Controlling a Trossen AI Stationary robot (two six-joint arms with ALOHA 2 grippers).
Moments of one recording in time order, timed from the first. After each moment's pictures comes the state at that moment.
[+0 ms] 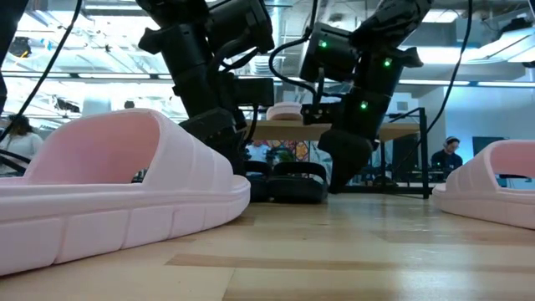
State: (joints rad) left arm -0.12 1.87 1.12 -0.36 -0.25 -0.07; right arm 0.03 1.83 1.05 -0.50 0.35 0.30
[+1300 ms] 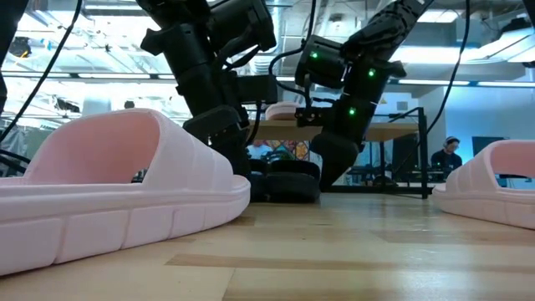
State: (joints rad) left arm -0.12 1.87 1.12 -0.33 -0.24 -0.07; right arm -0.08 1.83 1.05 -0.41 0.33 0.15
